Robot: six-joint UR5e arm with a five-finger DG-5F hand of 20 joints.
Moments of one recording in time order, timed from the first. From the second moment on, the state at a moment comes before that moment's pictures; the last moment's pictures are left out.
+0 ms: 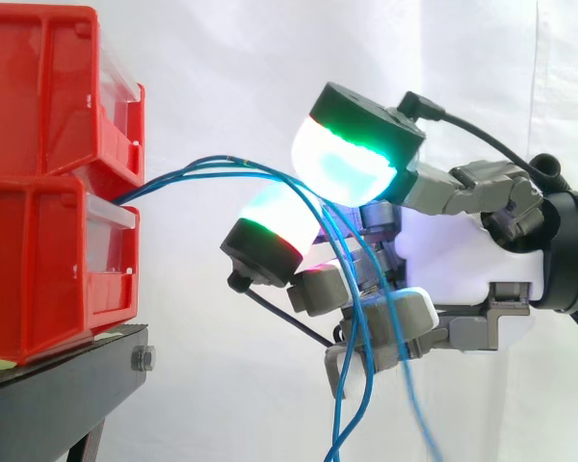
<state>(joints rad) 0.13 -2.29 -1.19 -2.77 -1.38 -0.06</state>
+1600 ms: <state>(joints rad) 0.14 -2.27 -1.19 -2.88 -1.29 -0.16</state>
